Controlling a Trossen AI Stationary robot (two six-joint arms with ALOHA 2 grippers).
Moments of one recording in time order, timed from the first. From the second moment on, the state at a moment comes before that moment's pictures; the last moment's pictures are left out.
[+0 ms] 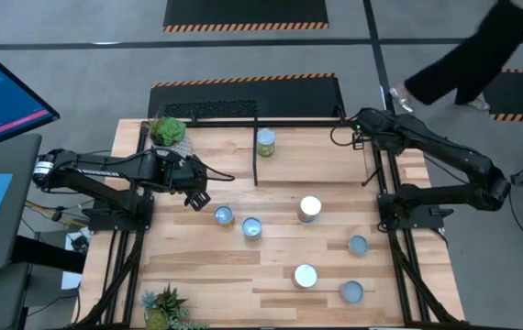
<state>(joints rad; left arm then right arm) -0.04 1.20 1.08 -1.13 -0.39 -0.65 -0.70 1.09 1.00 -1.24 0.64 0.78</state>
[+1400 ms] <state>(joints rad) 0.03 1.20 1.08 -1.12 -0.39 -0.58 -0.12 0.94 0.96 -1.57 0.34 1.31</state>
